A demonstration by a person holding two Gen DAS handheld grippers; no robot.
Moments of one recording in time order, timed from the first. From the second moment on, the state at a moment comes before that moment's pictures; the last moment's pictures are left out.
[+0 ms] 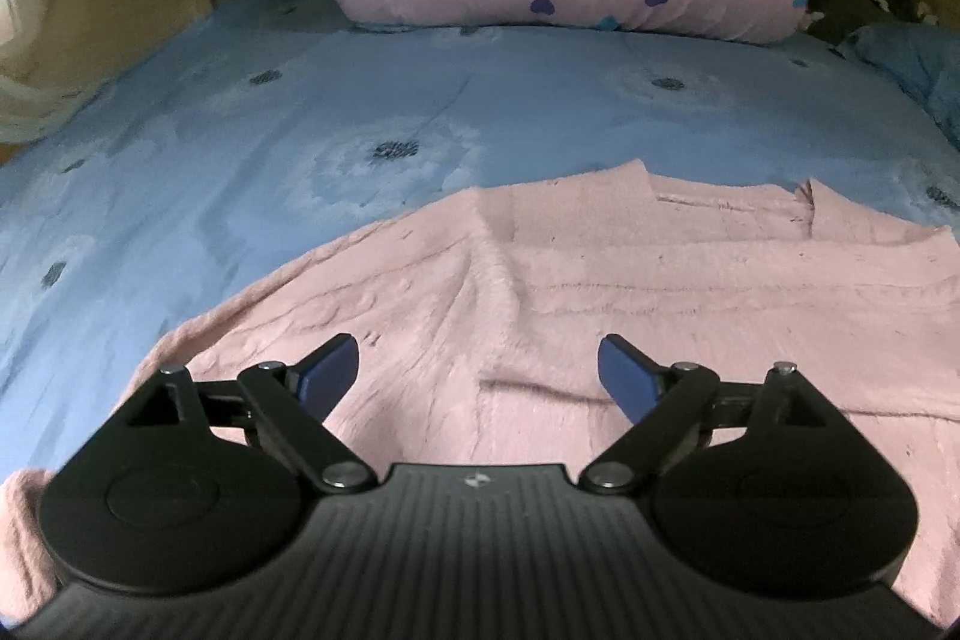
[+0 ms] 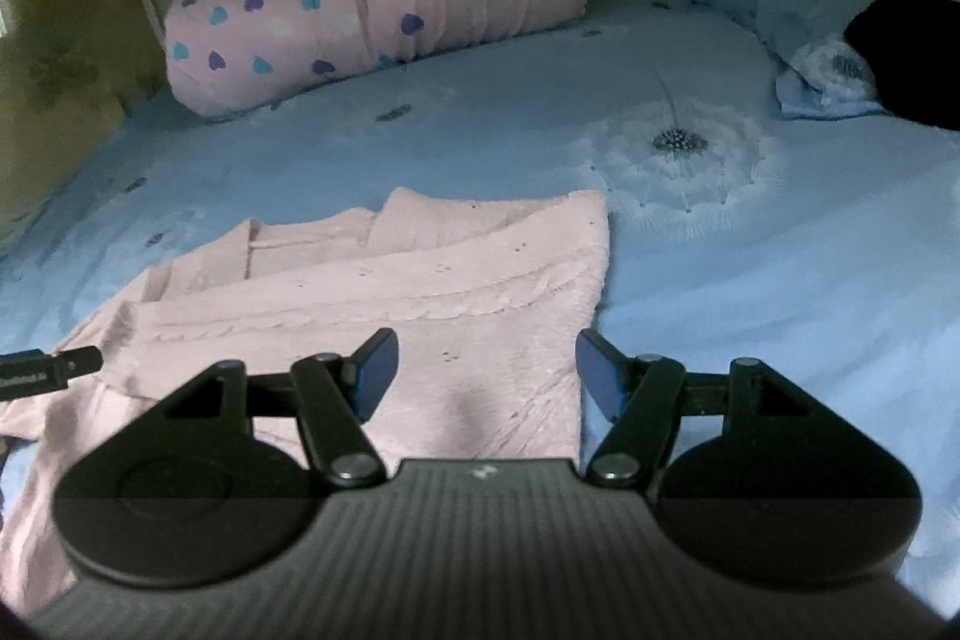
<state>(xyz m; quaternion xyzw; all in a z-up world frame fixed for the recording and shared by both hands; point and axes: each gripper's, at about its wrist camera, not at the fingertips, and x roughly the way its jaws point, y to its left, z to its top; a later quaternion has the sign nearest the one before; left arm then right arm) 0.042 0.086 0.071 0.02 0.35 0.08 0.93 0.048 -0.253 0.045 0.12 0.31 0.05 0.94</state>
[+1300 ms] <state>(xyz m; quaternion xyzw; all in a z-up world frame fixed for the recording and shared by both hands) -0.102 0.292 0.079 0.04 0.40 0.19 0.89 -0.082 -0.215 0.016 0.07 0.35 0.10 0.93</state>
